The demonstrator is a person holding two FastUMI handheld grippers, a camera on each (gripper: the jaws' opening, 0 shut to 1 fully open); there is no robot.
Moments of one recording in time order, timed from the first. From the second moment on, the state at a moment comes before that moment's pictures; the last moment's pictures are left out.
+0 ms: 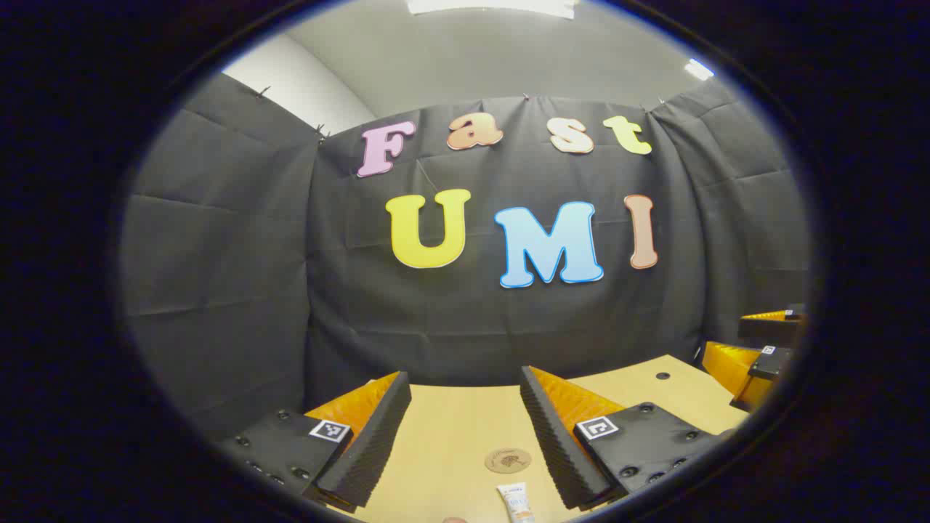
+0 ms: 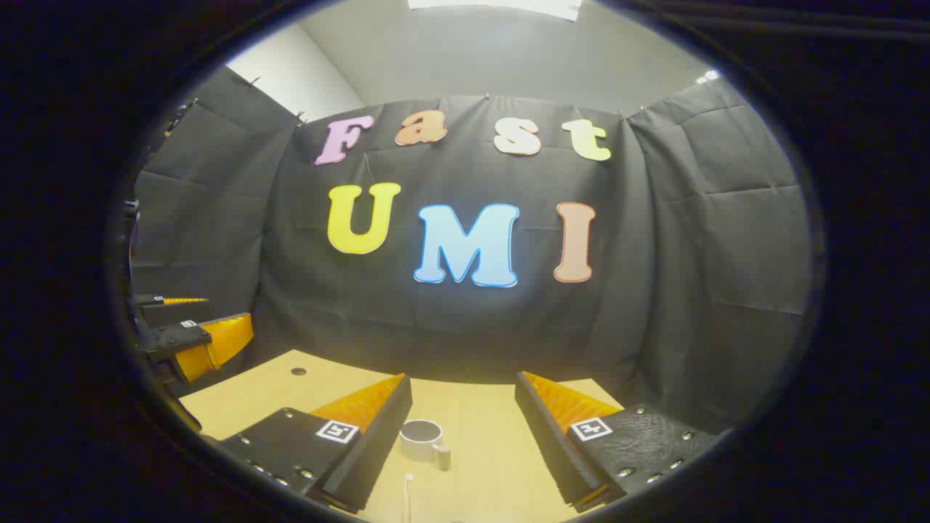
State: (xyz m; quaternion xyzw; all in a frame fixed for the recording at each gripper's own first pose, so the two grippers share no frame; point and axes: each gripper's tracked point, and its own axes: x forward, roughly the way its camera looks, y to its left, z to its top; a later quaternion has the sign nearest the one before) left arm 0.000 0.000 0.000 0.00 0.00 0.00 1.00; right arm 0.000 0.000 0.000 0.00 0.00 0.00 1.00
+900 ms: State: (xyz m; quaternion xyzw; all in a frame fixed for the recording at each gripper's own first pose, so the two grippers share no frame) left arm 0.017 -0.027 -0.027 0.00 0.04 -0.03 1.00; right arm 0.008 0.015 -0.016 -0.01 0.04 0.04 1.00
